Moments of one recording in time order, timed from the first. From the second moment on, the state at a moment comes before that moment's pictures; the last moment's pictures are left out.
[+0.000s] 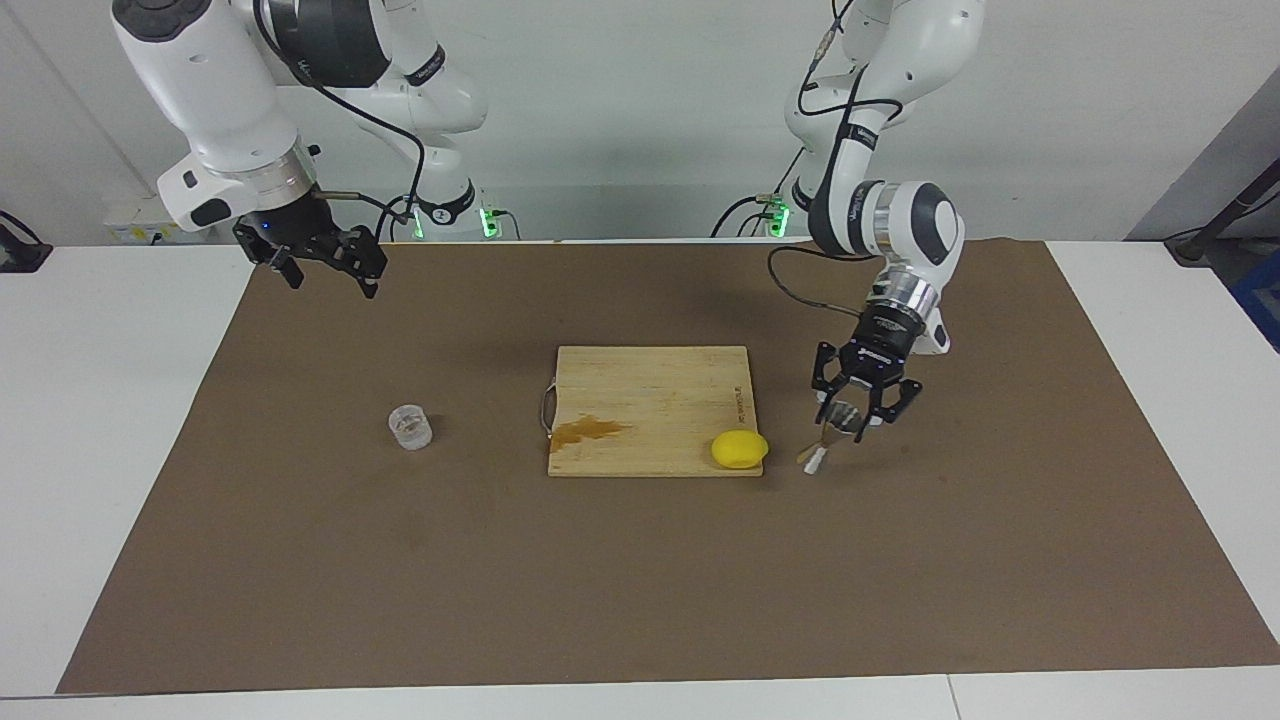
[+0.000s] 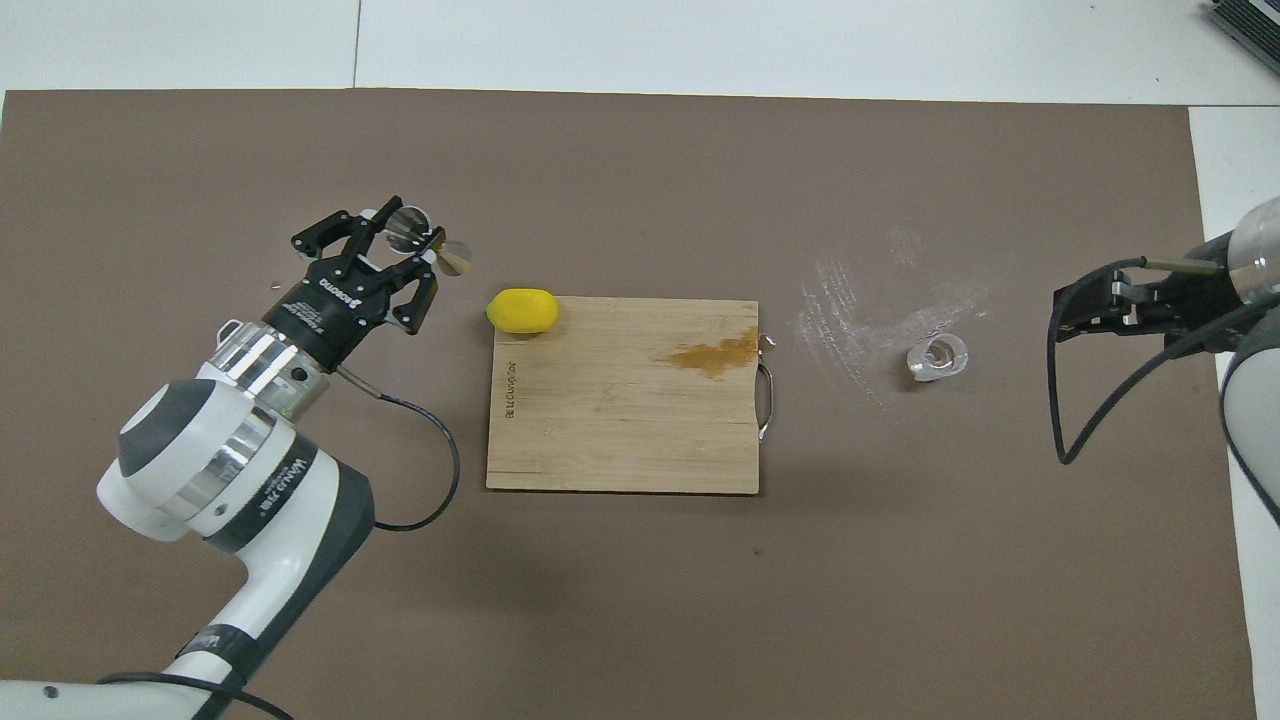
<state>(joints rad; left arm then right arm) 0.14 0.09 -0.47 -2.13 -2.36 2.62 -0.54 -0.01 0.01 0.05 -1.62 -0.02 1.57 0.22</state>
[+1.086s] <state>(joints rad) -0.10 0.31 -0.63 -1.96 -2.37 2.73 -0.51 -0.01 0.01 0.05 -1.62 -0.02 1.58 0.22</state>
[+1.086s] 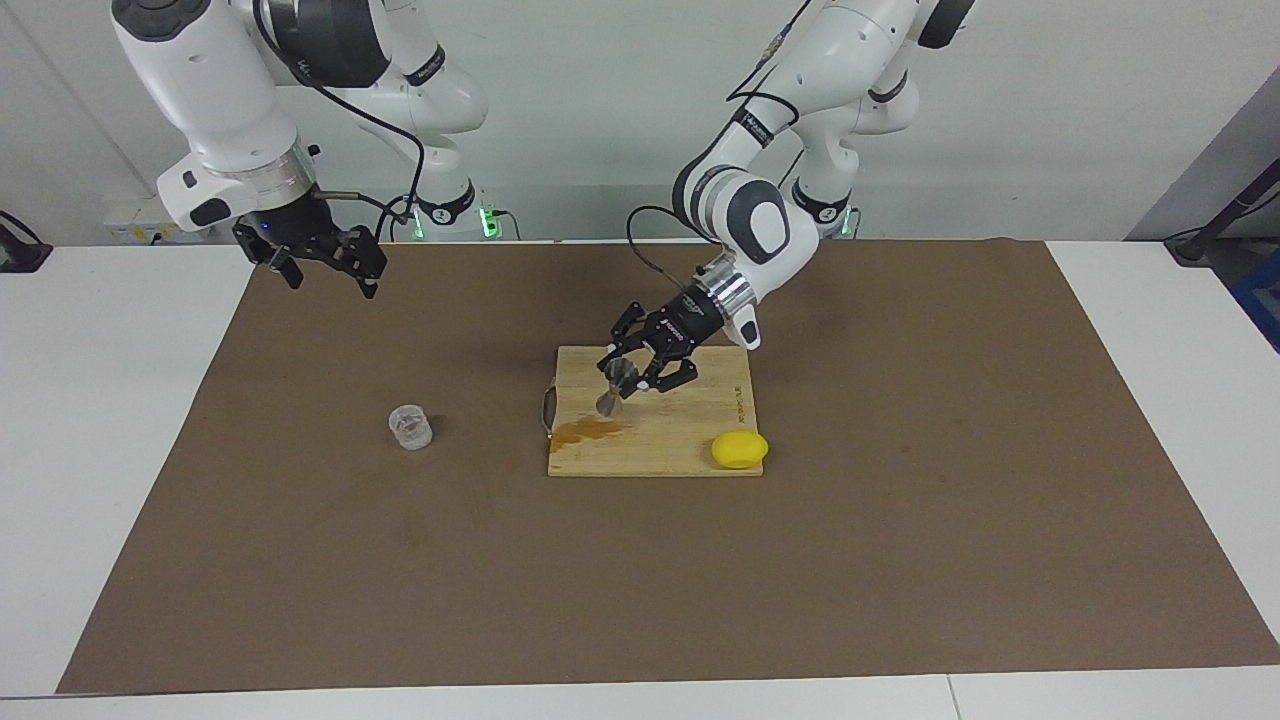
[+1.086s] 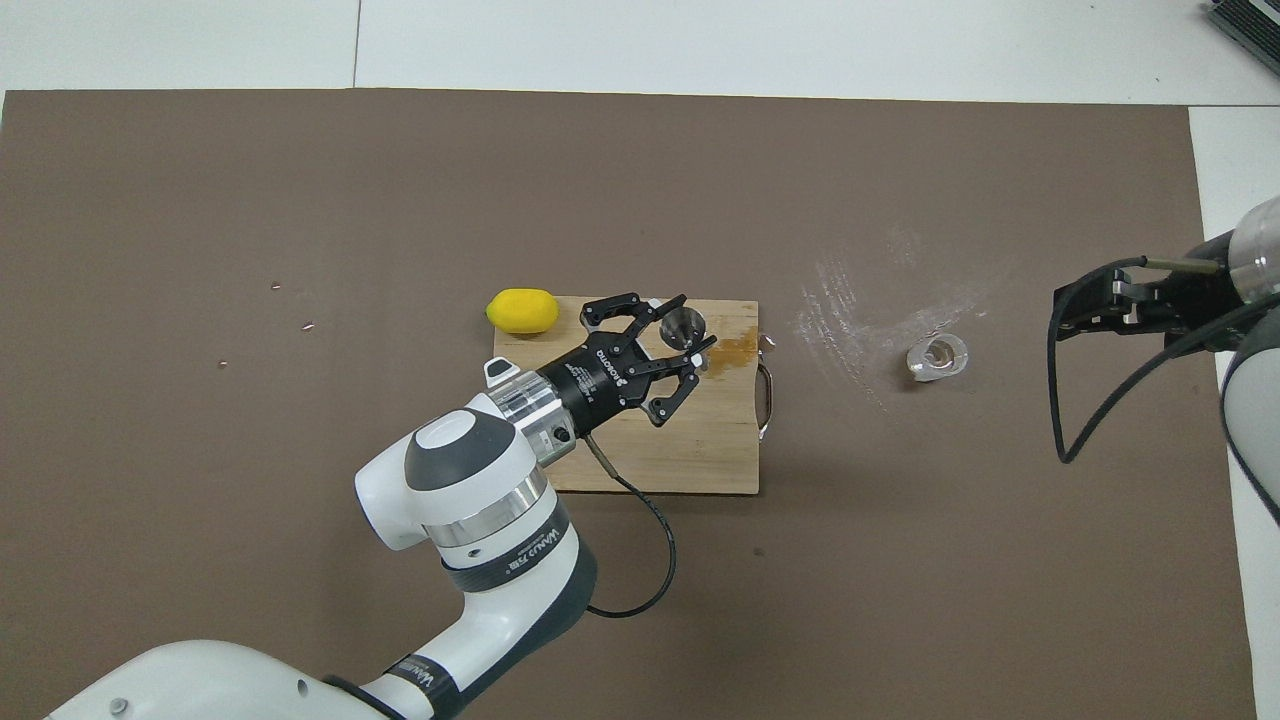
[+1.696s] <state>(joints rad) -0.21 0.35 -0.54 -1.95 -2.37 2.70 -0.39 -0.06 0.05 0.05 -1.62 0.04 1.59 0.56</state>
